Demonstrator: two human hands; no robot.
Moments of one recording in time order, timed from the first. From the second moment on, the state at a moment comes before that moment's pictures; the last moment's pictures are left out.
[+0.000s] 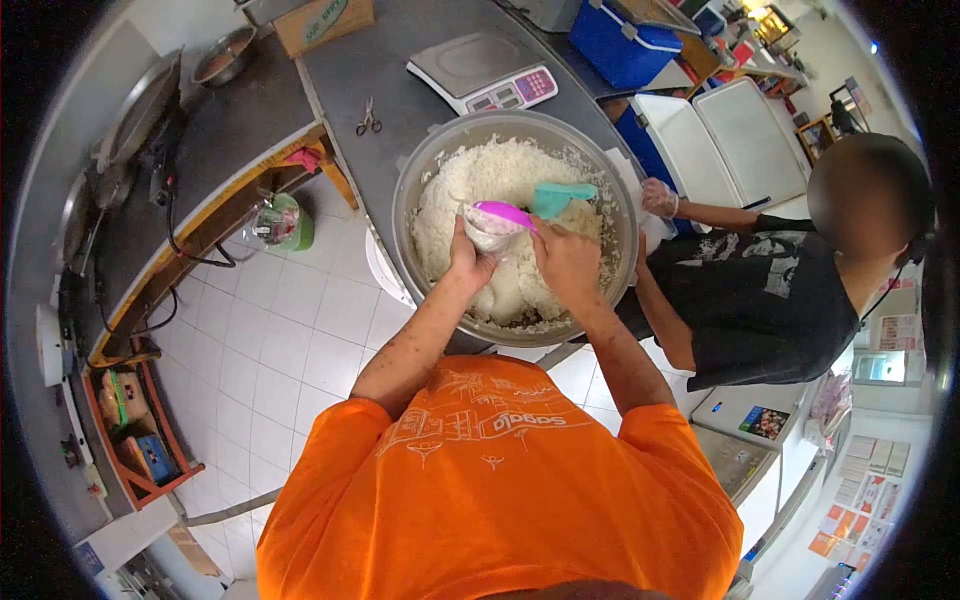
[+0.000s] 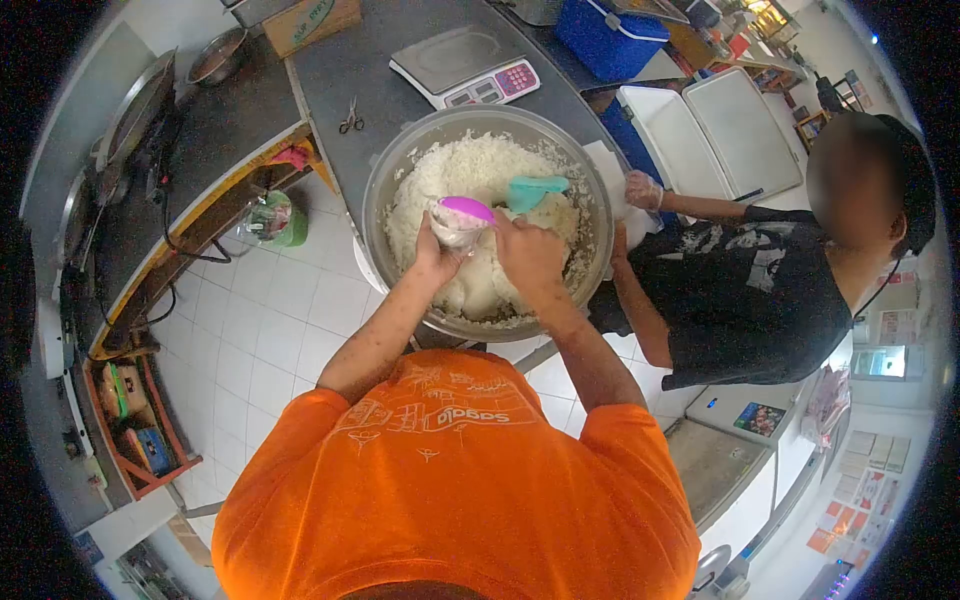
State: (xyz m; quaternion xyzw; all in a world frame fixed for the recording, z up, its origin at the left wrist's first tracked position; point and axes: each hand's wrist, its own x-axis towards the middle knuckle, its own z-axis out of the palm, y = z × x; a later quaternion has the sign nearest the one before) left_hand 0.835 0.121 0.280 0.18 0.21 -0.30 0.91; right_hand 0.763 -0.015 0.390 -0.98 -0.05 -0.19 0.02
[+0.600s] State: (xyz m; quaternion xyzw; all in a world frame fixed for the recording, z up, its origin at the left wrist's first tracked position) left_hand 0.837 0.168 0.302 0.35 0.17 -0.28 0.88; right_hand 0.758 -0.006 0.381 -0.96 0.11 0.13 0.21
